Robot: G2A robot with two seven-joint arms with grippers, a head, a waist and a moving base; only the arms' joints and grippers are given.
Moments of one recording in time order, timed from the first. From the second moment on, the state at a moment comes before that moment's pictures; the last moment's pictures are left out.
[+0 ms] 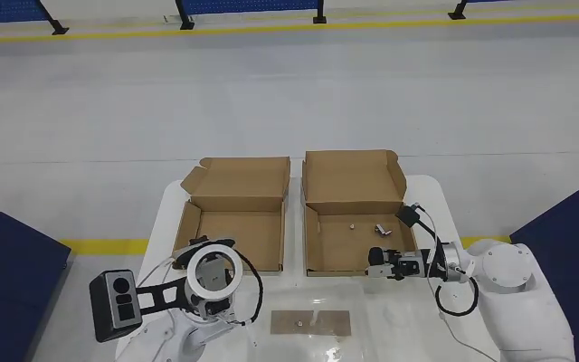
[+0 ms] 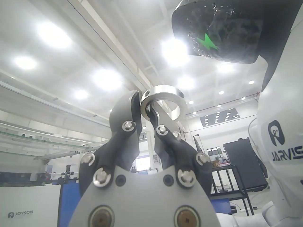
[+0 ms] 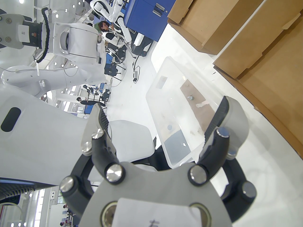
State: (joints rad) left arm 1.25 -1.09 -0.92 -2.01 1.13 -0.40 1.16; right arm -1.37 -1.04 1.57 -1.67 0.16 -0.37 1.45
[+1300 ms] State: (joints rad) left arm 1.40 -1.07 -1.18 -1.73 1.22 -0.45 0.96; right arm -1.37 -1.04 1.57 -1.67 0.16 -0.37 1.45
